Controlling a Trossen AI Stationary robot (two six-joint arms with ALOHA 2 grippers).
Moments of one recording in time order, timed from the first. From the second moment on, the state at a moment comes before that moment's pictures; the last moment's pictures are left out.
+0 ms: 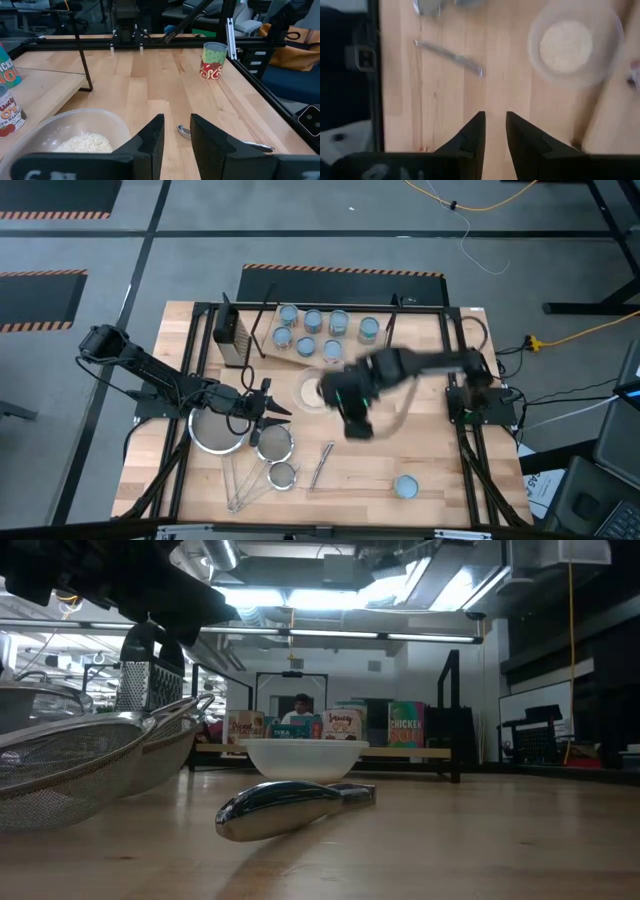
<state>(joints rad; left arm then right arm) -0.33 1.16 0.37 0.58 -0.22 -0.10 0.19 1.99 2.25 -1.53 -0.08 0.19</state>
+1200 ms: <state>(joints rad) -0.34 1.16 0.37 0.59 -0.22 -0.10 0.95 1.64 1.25 -1.07 0.19 1.48</state>
